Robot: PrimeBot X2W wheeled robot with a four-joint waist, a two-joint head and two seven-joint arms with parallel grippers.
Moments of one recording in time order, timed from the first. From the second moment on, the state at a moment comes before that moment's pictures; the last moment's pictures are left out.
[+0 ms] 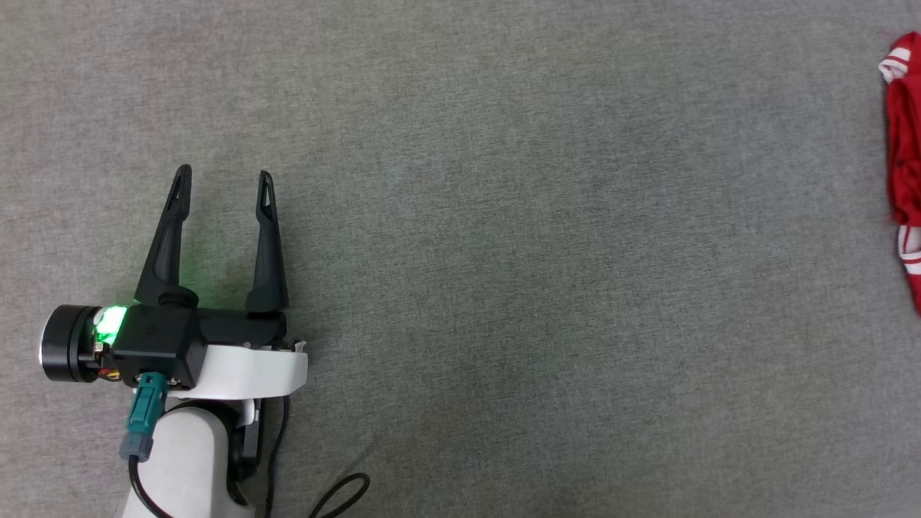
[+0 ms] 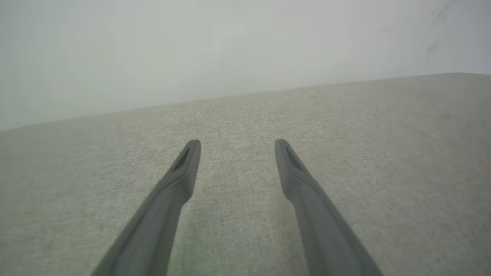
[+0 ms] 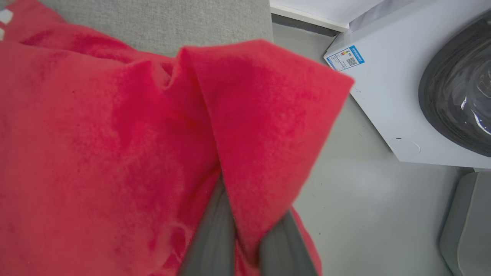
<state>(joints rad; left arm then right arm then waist) -0.24 0.12 -0.04 -0.11 0.00 0.03 -0.26 -0.87 -0.96 0.47 0.69 0.69 0.13 0.32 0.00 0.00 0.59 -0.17</state>
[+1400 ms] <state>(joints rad) 0.03 0.08 -0.01 -0.02 -0.07 0.07 -0.26 -0.45 -0.33 0.07 0.16 0.19 0.13 -0.26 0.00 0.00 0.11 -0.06</state>
